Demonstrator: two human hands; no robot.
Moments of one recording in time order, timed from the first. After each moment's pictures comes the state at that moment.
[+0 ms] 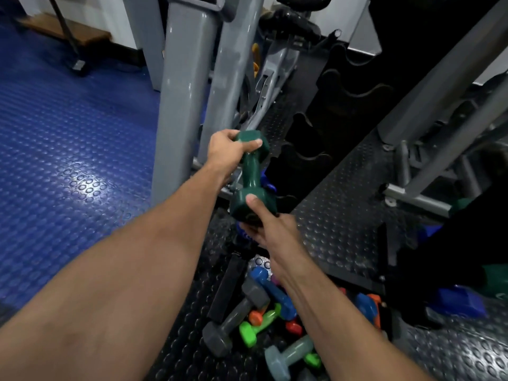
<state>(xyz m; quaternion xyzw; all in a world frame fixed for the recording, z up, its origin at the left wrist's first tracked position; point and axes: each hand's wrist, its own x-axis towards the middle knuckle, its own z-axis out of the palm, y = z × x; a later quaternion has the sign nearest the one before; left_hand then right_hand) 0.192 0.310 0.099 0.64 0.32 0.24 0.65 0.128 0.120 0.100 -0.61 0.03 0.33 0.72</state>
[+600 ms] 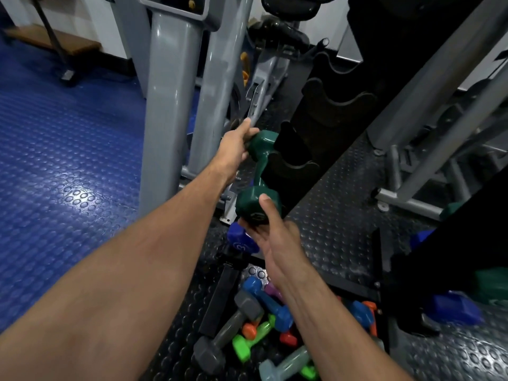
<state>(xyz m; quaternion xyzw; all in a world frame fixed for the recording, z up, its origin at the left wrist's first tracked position) 0.219 0.292 0.124 0.59 0.24 0.15 0.75 0.143 0.114 0.103 -0.50 0.10 0.31 0.80</state>
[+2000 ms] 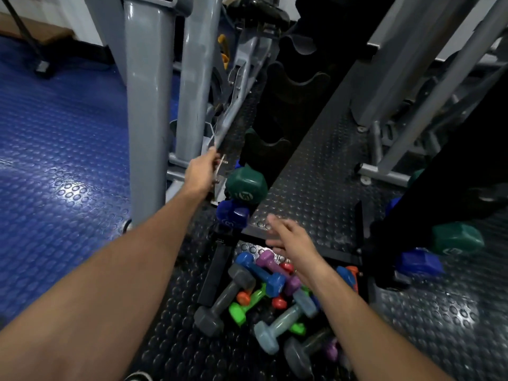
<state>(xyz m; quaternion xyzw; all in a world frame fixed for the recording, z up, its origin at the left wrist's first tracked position) 0.157 0.275 0.067 0.64 0.36 0.15 0.66 0.146 0.012 0.062 -0.75 -0.01 0.36 0.56</state>
